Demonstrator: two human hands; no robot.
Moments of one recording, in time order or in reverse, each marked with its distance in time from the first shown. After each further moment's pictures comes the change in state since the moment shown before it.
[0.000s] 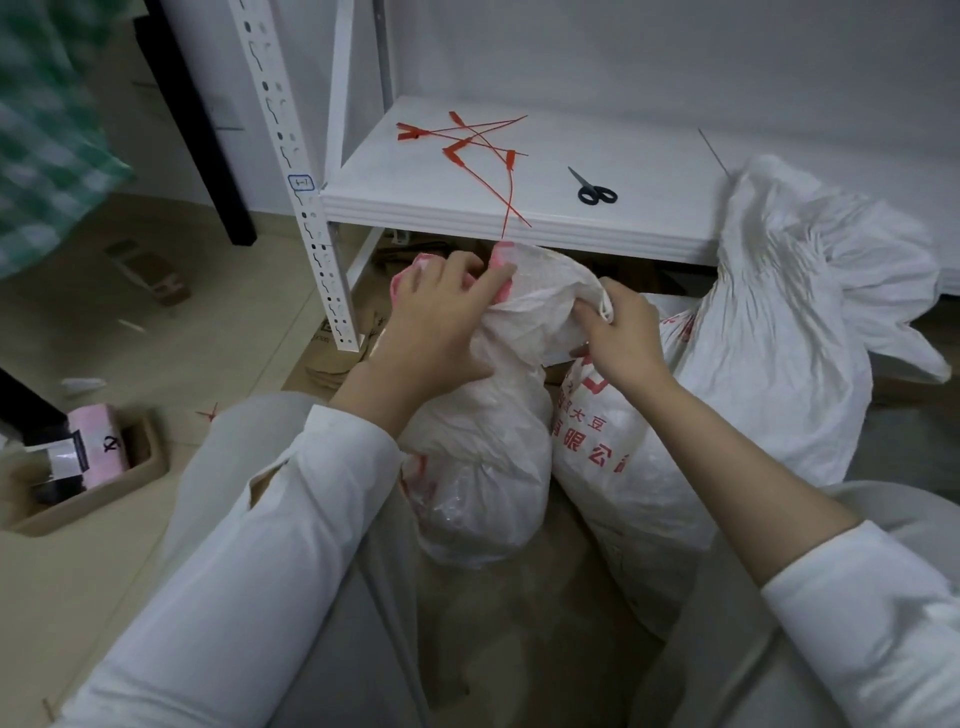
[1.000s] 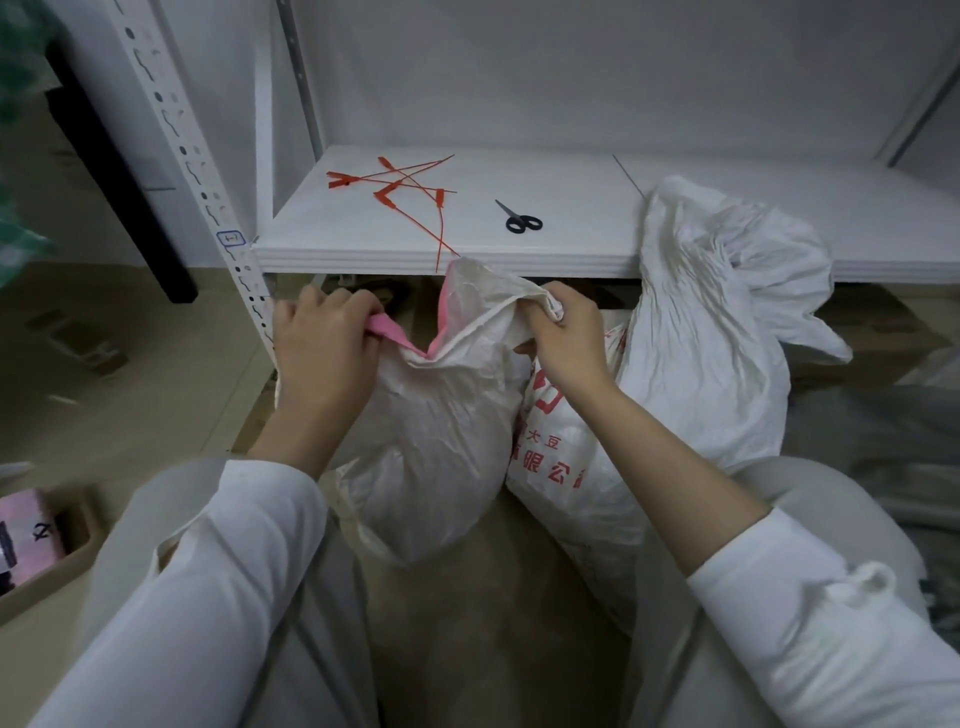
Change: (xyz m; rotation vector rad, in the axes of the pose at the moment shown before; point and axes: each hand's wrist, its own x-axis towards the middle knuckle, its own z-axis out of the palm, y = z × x) left_hand 0.005 -0.015 -0.009 0.140 0.287 -0.231; right_hand 0.001 -0.015 -0.018 0.278 0.146 0.051
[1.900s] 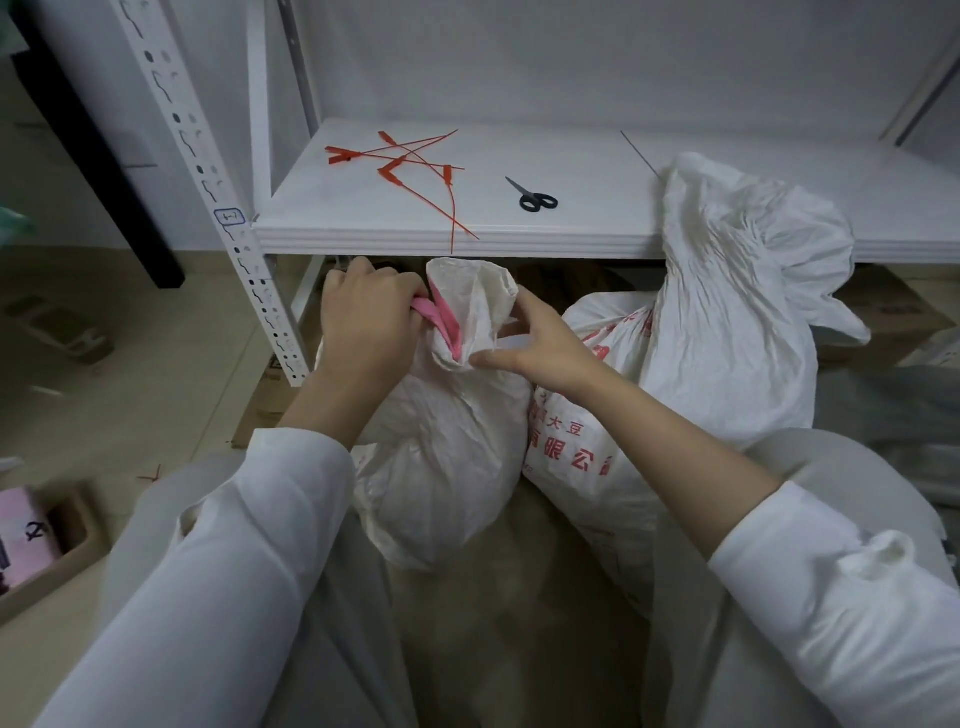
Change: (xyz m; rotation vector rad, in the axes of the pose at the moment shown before) left_hand 0.021 0.000 0.013 -0.096 -0.180 0.067; right_hand 0.000 0.019 0.040 -0.204 -0.463 0.063
